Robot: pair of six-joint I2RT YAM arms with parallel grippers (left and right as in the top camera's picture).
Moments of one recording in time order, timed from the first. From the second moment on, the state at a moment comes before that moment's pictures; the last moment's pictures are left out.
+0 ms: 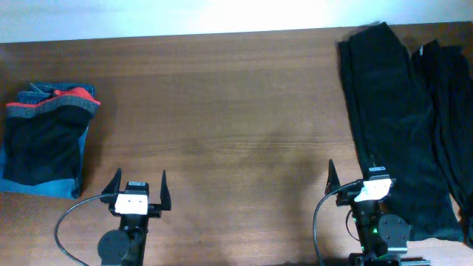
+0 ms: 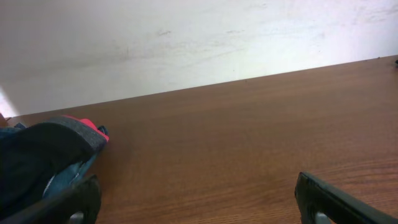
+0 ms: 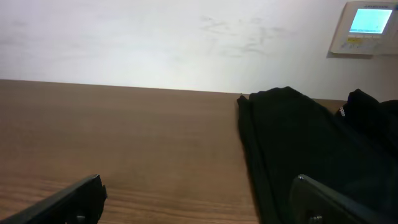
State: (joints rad) left arm -0.04 0.01 0.01 -0.07 0.01 0.13; right arm -0.08 0.01 0.01 -0.06 -0.13 -0.05
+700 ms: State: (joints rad) left arm -0.04 0.01 0.01 -0.07 0.01 0.13; right arm -0.08 0.01 0.01 -0.06 -0.13 -0.05
